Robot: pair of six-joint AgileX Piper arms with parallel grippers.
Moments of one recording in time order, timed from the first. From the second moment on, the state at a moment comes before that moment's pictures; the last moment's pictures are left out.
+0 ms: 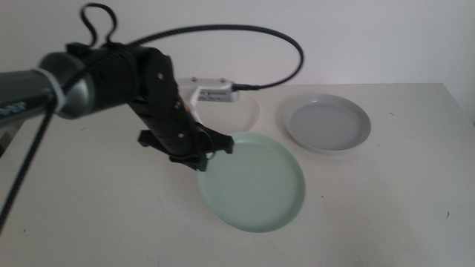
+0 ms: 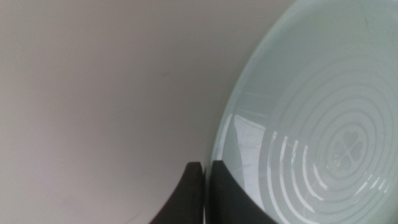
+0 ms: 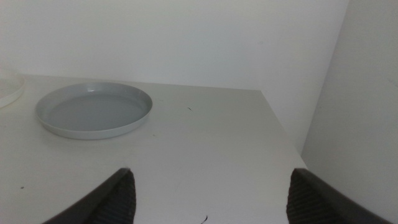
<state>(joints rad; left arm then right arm) -0.45 1.82 -1.35 -0.17 0.81 -0.12 -0.09 -0.01 0.03 0.07 0.18 -0.14</state>
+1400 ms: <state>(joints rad) -0.52 1.90 -1.51 -0.08 0.89 -0.15 -0.09 -0.01 0.03 0.07 0.18 -0.14</state>
